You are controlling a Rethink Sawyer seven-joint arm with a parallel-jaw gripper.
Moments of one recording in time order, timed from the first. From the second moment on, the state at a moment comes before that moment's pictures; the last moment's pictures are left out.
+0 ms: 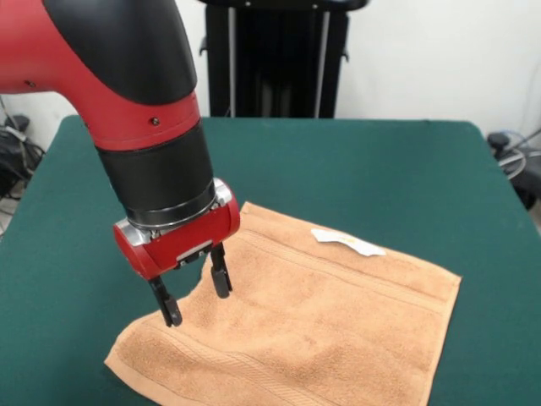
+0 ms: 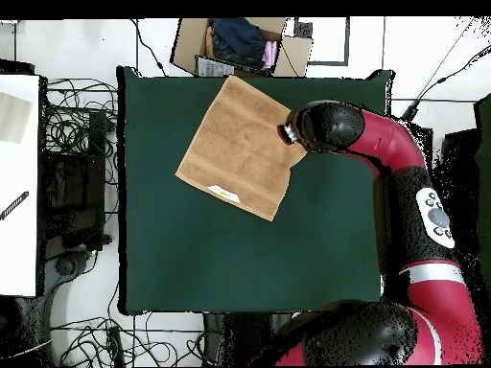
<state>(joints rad) -0.64 -0.39 0.47 1.20 -0.26 0.79 0.83</state>
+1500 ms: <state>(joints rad) -0.62 -0.48 0.42 1.28 -0.25 0.71 0.83</state>
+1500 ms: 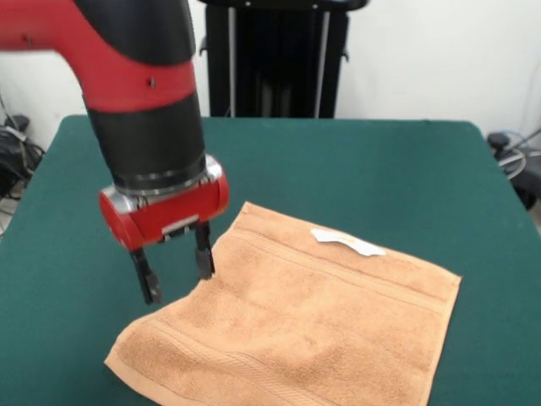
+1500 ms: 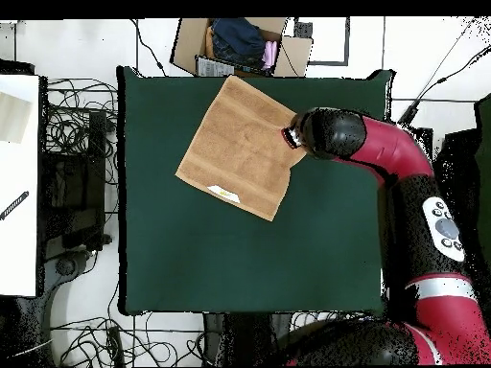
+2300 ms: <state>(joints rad) -0.60 -0.65 0.38 1.31 -0.20 0.77 0.83</state>
